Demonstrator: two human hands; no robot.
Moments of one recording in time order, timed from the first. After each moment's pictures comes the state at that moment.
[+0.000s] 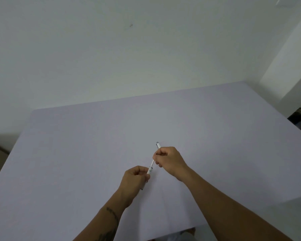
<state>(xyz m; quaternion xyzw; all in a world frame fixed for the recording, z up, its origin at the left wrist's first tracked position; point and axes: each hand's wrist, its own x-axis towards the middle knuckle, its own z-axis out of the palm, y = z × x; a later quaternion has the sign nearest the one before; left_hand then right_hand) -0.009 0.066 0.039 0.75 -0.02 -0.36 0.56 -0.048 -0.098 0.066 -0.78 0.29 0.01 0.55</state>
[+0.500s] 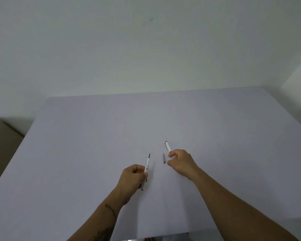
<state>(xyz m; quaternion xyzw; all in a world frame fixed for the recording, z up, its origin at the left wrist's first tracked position) -0.001 0.088 0.032 0.73 0.05 -0.34 0.58 -0.039 -0.121 0.035 -0.82 0.34 0.10 0.45</state>
